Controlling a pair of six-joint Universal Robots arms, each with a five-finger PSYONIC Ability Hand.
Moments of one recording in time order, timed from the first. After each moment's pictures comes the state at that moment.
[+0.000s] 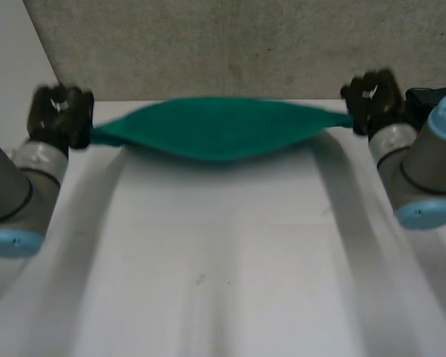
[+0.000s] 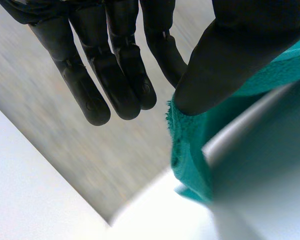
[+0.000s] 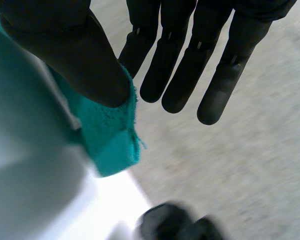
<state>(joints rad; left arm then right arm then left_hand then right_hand) 4.52 -1.93 -1.62 3.65 -1.50 3.53 1.85 -0.97 1.27 -0.41 1.49 2.50 1.15 1.20 1.20 1.20 1.00 1.15 1.18 1.20 1.20 1.01</state>
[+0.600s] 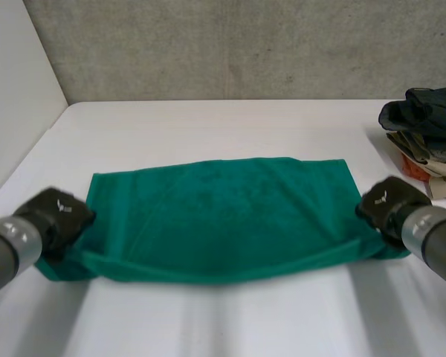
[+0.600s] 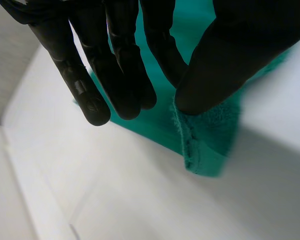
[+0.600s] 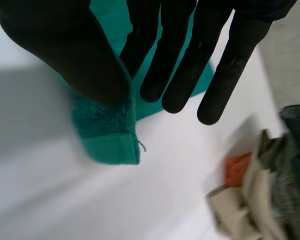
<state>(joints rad) 4.54 -1.69 -1.76 2.86 -1.51 4.00 1.84 -1.31 1.63 0.24 1.54 2.15 1.15 1.20 1.20 1.20 1.00 1.15 1.18 1.20 1.20 1.01</state>
